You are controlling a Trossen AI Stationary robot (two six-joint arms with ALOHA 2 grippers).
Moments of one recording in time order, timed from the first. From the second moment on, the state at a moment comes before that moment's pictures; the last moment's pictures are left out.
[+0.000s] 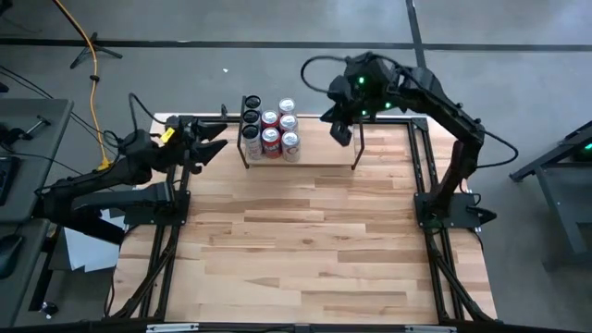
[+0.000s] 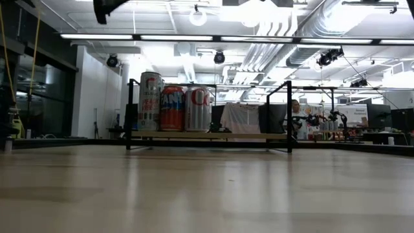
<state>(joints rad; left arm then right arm) 0.33 0.52 0.55 0.25 0.01 -0.47 -0.34 1.75 2.33 -1.30 -0.11 0.00</state>
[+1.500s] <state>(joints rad) 0.03 0.59 0.55 0.19 -0.10 -0.29 -0.15 0.93 1.34 -0.88 -0.08 0.38</state>
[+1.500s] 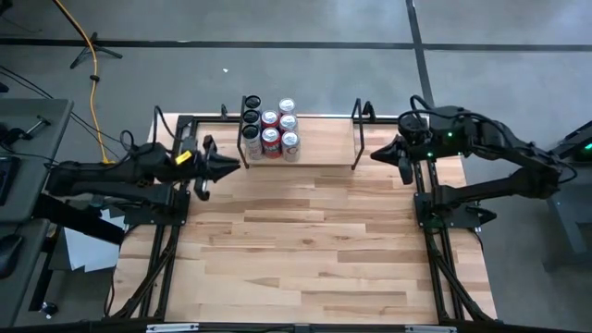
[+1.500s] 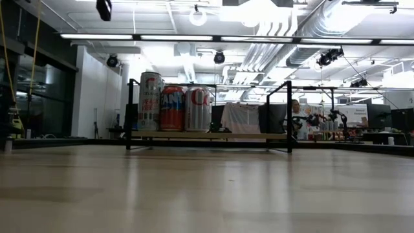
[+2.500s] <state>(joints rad) -0.03 0.00 0.06 0.30 -0.11 -0.31 -0.15 0.97 1.34 -0.88 -0.08 0.47</state>
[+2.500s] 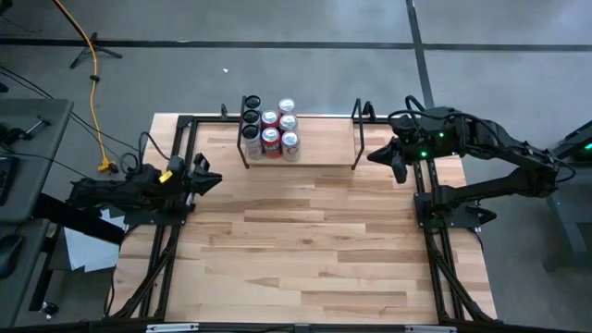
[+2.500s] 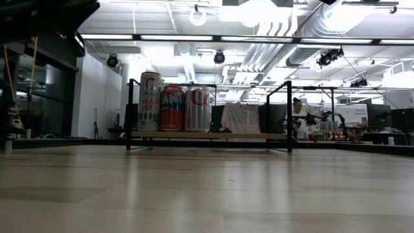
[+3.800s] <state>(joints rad) -0.03 0.01 0.01 0.20 -0.11 -0.31 -0.15 0.33 0.26 0.18 -0.24 0.35</state>
